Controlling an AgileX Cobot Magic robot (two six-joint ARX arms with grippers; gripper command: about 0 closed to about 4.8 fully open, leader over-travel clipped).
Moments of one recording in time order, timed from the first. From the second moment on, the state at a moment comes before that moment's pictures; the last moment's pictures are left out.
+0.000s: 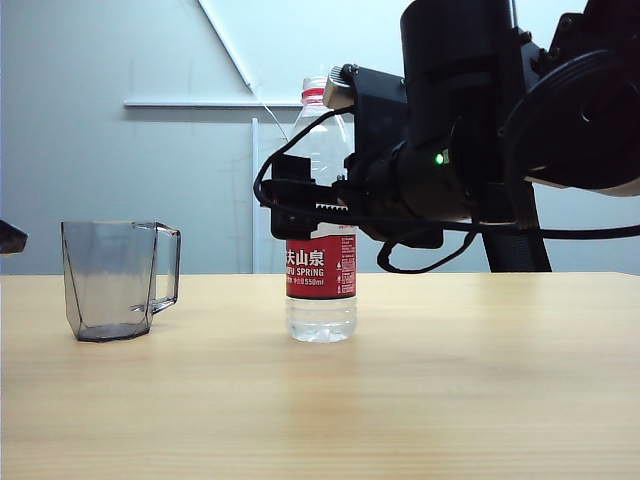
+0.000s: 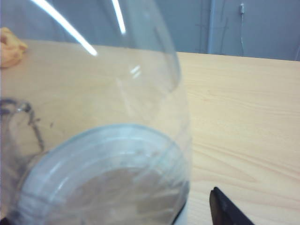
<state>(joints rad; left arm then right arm) -0.63 0.15 0.01 -0.09 -0.06 0.03 0.75 1.82 0.64 1.09 0.35 0.08</state>
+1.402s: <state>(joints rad) -0.63 0.13 0.01 -0.09 -0.06 0.03 0.75 1.88 0.69 1.08 0.30 0.08</state>
